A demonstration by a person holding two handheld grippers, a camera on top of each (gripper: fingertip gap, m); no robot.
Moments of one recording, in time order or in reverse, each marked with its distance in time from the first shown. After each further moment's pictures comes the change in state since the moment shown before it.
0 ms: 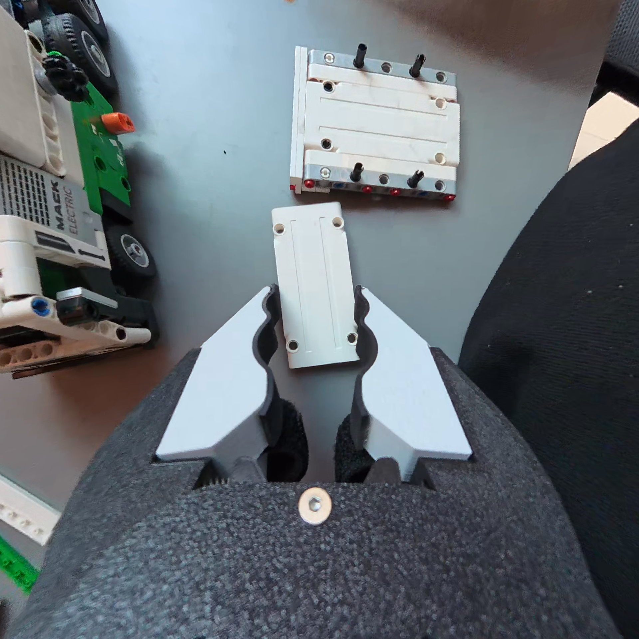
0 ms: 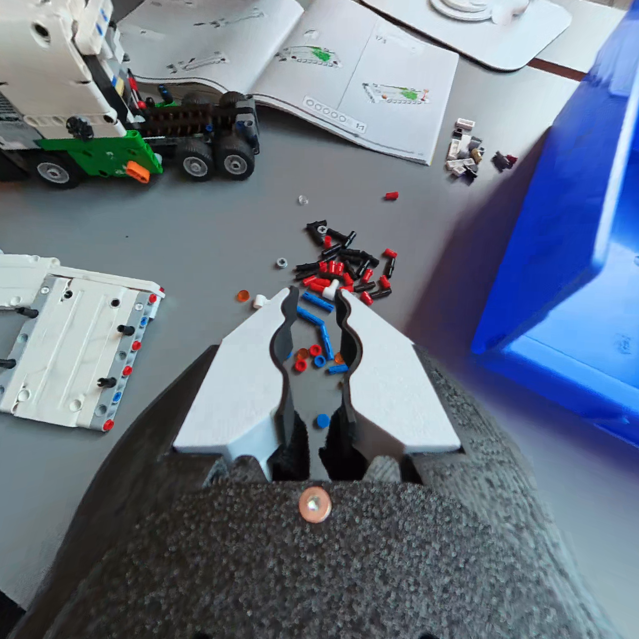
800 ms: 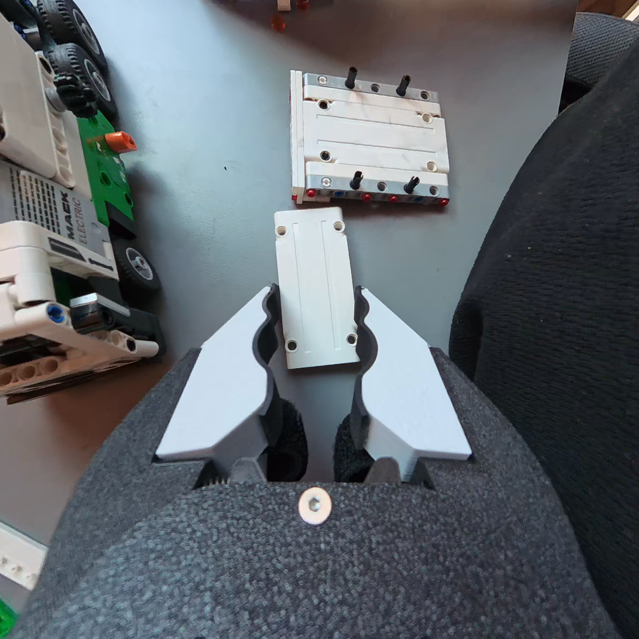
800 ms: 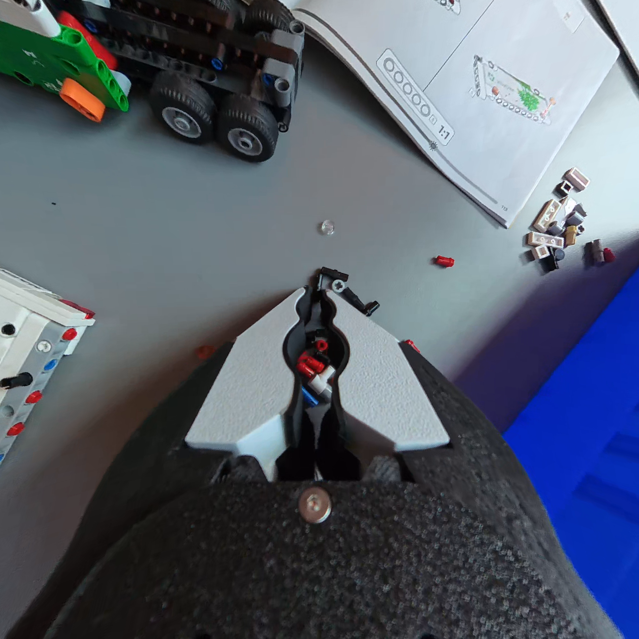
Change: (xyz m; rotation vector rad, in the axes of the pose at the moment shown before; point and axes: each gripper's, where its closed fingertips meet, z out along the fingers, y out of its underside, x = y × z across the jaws) left arm -0.003 -0.005 0.002 0.085 0.074 0.026; right arm -0.008 -0.008 0.075 -0.242 -0.127 -0.299
